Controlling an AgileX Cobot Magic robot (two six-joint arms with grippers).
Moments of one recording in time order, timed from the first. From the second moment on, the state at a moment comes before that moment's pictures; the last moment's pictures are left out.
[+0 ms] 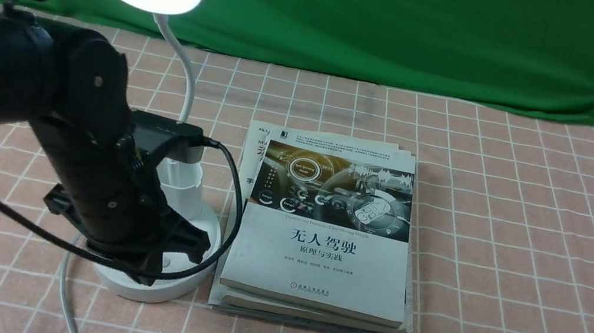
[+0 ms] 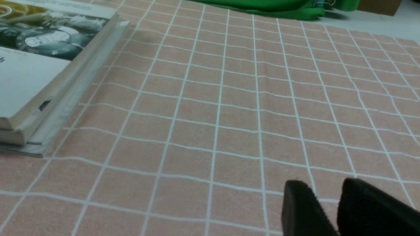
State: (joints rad) right arm 0.07 0.00 0.01 -0.08 0.23 -0.04; left arm -0.36 1.65 -1.10 -0.16 0.93 0.10
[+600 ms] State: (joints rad) right arm 0.07 0.00 0.01 -0.08 0.23 -0.04; left arm -0.36 1.80 -1.22 -0.07 0.92 0.07
